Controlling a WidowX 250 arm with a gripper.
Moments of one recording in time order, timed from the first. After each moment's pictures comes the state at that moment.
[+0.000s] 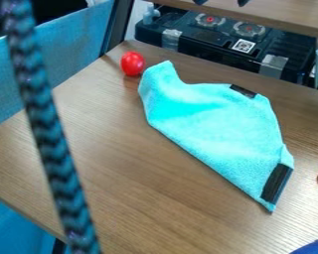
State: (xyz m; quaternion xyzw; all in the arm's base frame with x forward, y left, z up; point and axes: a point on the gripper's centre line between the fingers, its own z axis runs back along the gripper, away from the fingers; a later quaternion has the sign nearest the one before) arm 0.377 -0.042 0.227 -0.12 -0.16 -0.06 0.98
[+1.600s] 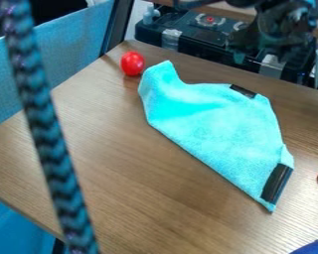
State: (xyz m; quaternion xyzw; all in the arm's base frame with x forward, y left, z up) arm 0.467 -0.089 0.126 0.03 -0.41 0.21 0.88
